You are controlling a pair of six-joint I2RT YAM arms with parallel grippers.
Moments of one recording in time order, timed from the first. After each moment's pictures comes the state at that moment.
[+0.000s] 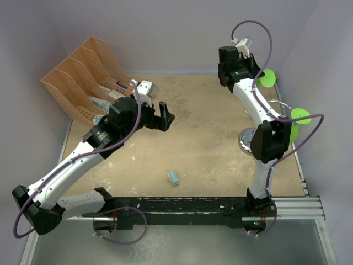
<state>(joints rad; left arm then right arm) -0.71 1.09 1.17 -0.35 -0.06 -0.33 0.28 1.96 1.90 -0.51 1.34 -0.24</state>
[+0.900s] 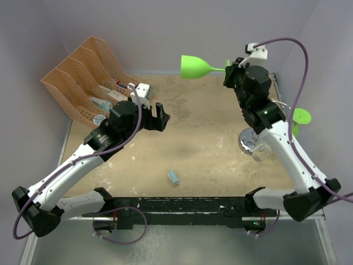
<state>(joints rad) -0.71 1.09 1.12 -0.33 -0.14 -0.31 0.44 1.32 1.48 -0.24 0.44 0.21</state>
